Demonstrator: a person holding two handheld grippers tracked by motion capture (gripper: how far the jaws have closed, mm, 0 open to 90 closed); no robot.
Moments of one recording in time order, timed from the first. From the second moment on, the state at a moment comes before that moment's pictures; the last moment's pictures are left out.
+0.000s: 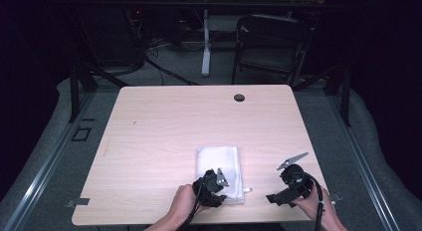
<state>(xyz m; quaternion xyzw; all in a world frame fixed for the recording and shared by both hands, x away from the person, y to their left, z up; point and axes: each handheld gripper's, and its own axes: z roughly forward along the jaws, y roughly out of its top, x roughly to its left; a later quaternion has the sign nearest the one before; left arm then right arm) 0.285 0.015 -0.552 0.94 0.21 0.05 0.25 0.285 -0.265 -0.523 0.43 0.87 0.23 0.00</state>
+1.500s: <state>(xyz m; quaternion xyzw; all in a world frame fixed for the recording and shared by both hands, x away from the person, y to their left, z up) 0.292 0.030 -0.538 0.93 0.21 0.04 0.31 0.297 -0.181 -0.528 0.33 0.92 0.23 0.01</state>
